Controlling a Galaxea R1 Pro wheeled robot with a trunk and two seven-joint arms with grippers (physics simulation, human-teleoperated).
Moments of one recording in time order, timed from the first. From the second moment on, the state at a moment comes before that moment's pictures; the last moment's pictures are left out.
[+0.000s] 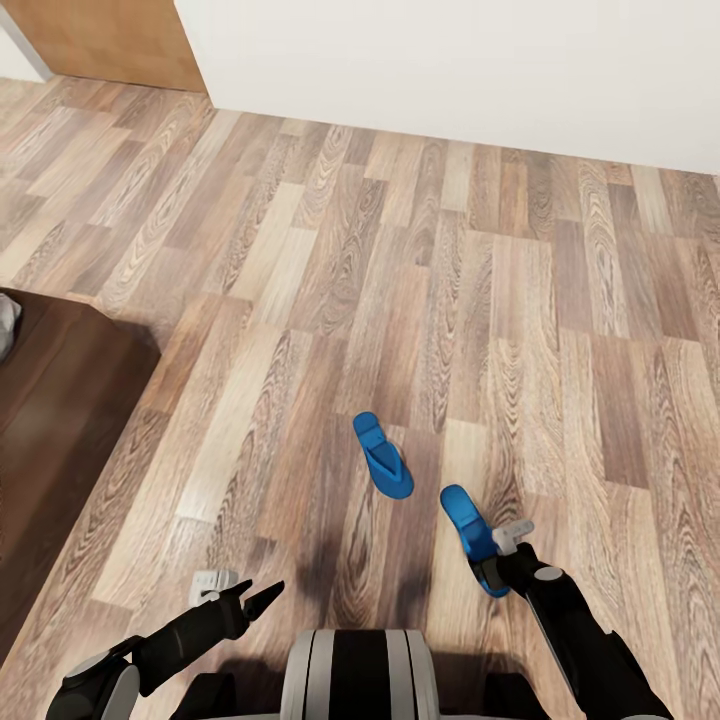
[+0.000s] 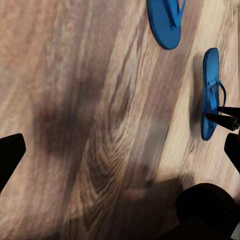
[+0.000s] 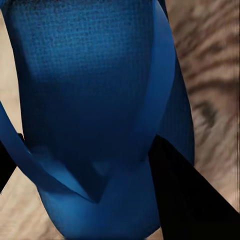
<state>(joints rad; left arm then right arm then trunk) -0.06 0.05 0.16 -1.44 0.30 0.55 -0.70 -0.40 -0.08 -0.03 -1.04 0.33 0.45 0.26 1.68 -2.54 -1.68</state>
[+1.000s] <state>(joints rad) -0.06 0.09 0.48 -1.26 0.29 0.52 -0.90 -0.35 -0.16 -0.89 -0.81 0.24 0.37 0.83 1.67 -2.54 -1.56</state>
